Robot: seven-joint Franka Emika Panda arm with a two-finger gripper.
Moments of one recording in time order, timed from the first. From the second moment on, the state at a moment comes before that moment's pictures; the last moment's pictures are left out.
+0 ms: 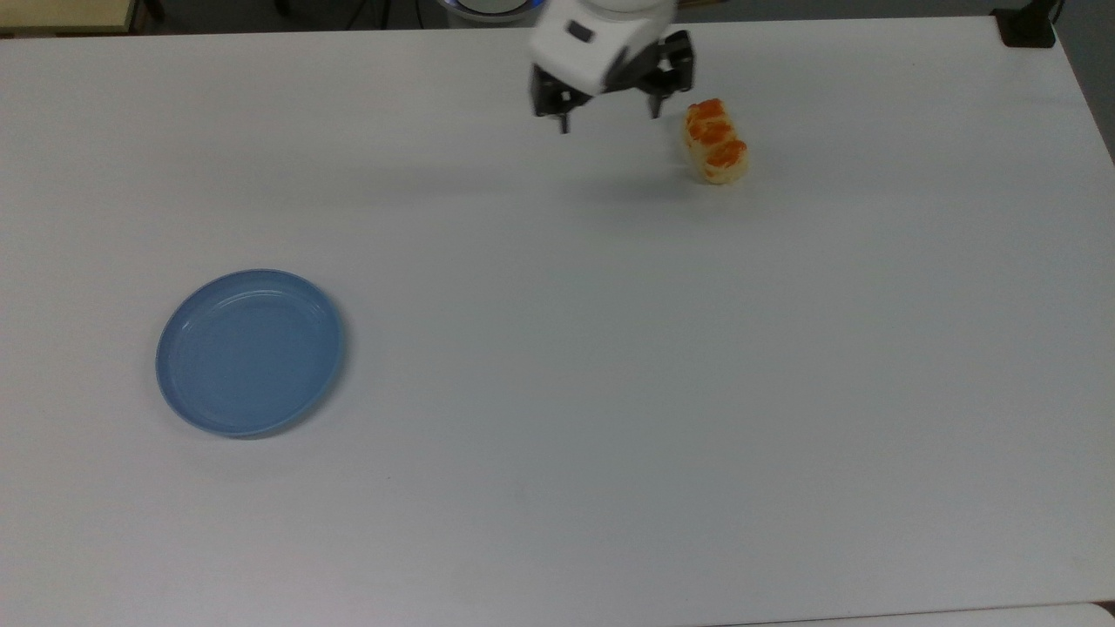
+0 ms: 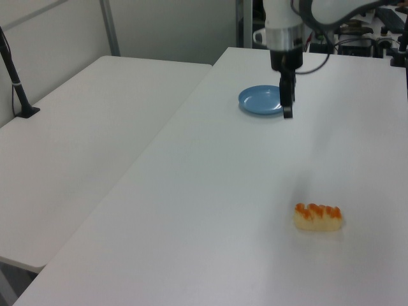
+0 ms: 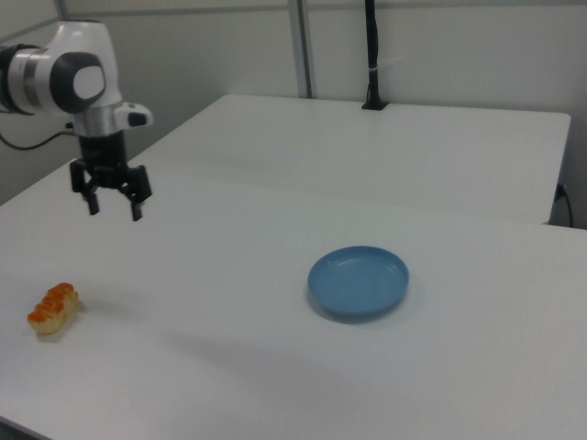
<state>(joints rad) 0.36 0.13 -0.08 -1.72 0.06 1.72 0.05</state>
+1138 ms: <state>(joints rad) 0.65 0.33 -0.02 -1.90 0.06 1.95 0.29</state>
